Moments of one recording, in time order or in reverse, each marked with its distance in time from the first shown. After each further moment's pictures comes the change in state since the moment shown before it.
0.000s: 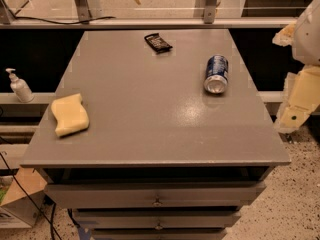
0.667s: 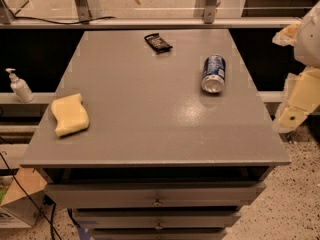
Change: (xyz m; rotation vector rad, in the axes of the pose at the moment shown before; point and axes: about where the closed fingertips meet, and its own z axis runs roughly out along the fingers) arm -0.002 -0.002 0.003 0.018 -0.066 0.004
